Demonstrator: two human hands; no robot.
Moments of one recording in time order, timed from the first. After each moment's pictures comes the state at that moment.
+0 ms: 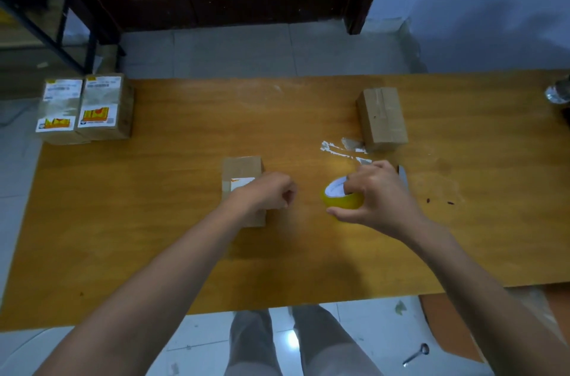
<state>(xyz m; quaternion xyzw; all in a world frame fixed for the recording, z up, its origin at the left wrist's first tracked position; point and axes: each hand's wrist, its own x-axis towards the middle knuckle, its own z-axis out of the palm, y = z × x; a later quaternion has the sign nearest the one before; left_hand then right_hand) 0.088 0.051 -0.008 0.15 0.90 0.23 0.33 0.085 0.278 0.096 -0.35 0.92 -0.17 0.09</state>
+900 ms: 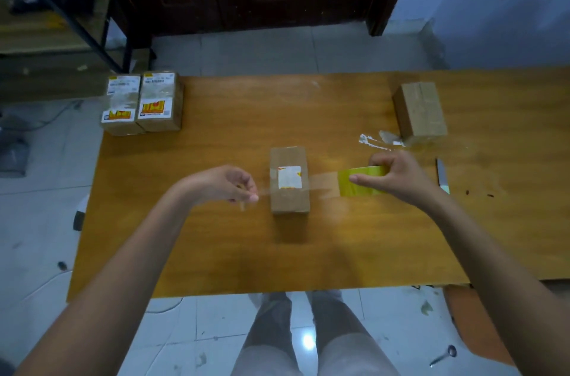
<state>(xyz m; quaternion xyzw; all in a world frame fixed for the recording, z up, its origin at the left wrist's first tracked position) 0.171 -0.107 0.055 -0.13 0.77 0.46 0.42 0.090 0.234 0.070 -0.16 0.87 -0.42 0.23</state>
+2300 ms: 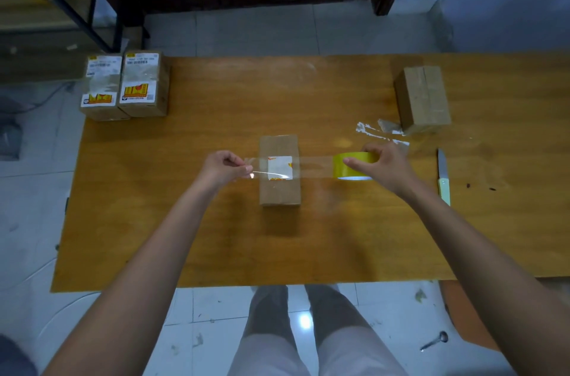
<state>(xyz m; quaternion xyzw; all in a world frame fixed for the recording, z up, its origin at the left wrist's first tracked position) 0.163 -0.077 -0.006 -0.35 0.74 0.55 0.15 0.065 0.244 0.002 -0.09 0.89 -0.39 0.21</state>
